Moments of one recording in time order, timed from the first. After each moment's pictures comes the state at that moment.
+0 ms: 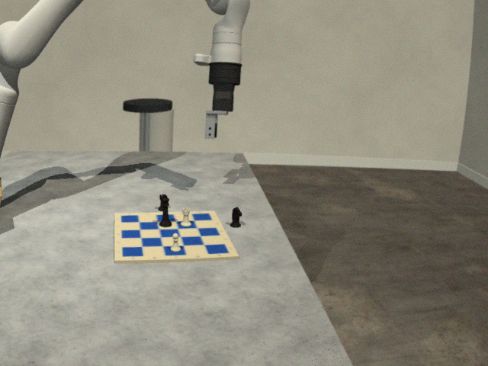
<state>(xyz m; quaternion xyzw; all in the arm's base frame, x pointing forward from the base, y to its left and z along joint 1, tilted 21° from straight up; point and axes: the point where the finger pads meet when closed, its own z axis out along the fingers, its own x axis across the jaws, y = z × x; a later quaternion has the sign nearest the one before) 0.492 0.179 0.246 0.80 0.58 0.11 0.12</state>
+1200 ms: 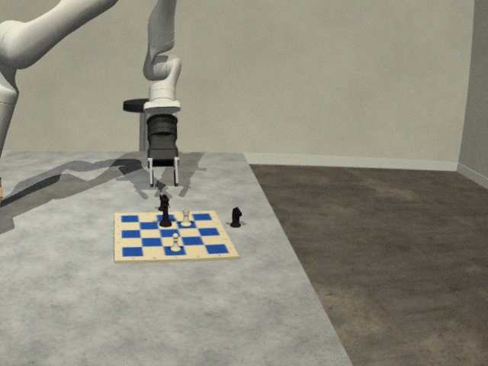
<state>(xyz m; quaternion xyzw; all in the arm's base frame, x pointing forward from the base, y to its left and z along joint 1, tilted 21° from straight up) 0.420 0.153 0.106 0.08 0.95 -0.27 0.16</state>
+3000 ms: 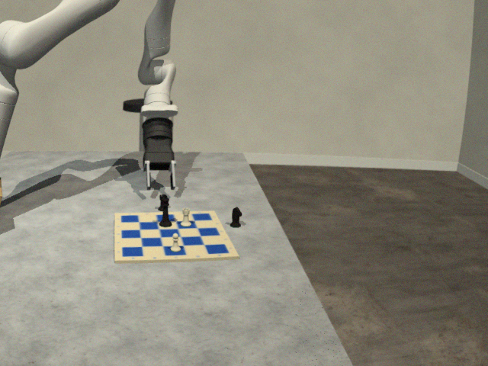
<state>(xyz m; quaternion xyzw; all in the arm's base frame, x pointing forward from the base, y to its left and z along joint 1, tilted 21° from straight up) 0.415 0.155 0.096 0.04 0.94 -0.29 0.15</state>
